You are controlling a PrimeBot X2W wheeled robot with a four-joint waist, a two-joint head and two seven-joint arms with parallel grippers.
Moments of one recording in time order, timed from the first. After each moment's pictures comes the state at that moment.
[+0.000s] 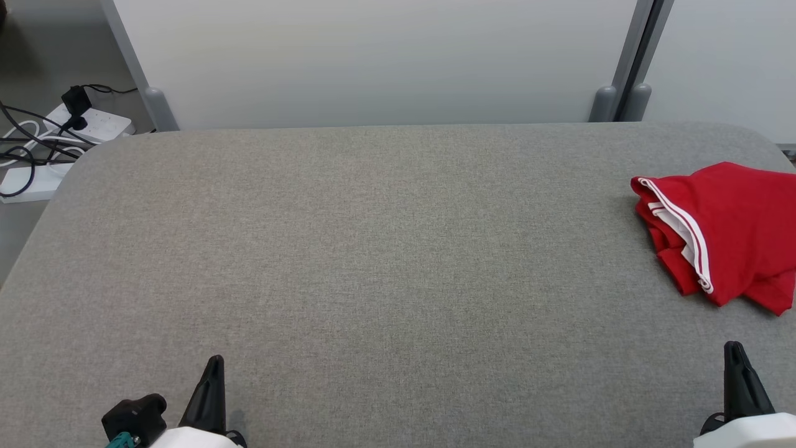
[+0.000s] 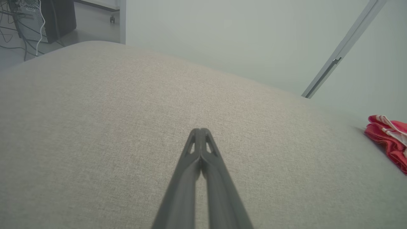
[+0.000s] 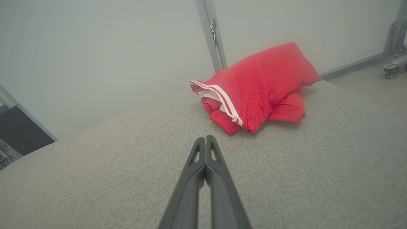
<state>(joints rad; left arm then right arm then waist) 0.01 0.04 0.00 0.37 -0.38 -0.06 -0.18 0.03 -0.02 -0.22 0.25 0.35 0.13 -0.13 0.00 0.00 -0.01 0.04</state>
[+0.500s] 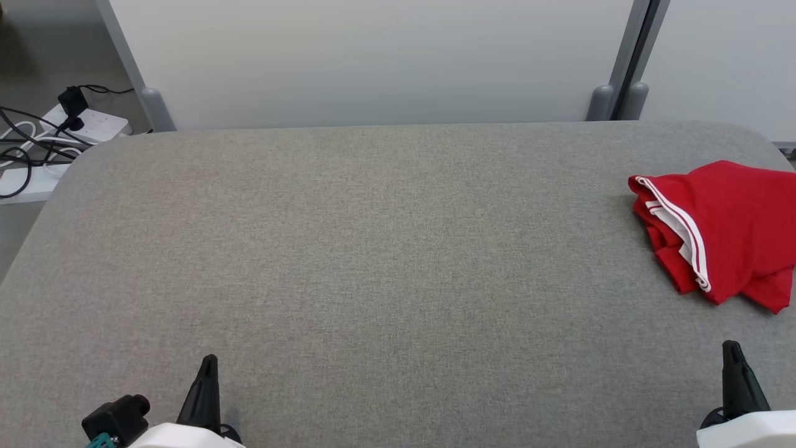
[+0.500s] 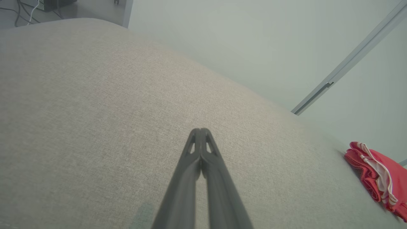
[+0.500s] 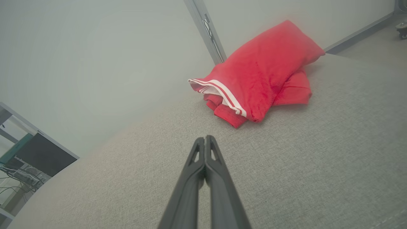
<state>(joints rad) 0.01 0.04 0.02 0.36 -0.56 -0.07 -0.14 0.02 -0.02 -0.21 0.25 0.53 0.13 -0.10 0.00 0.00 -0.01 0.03</state>
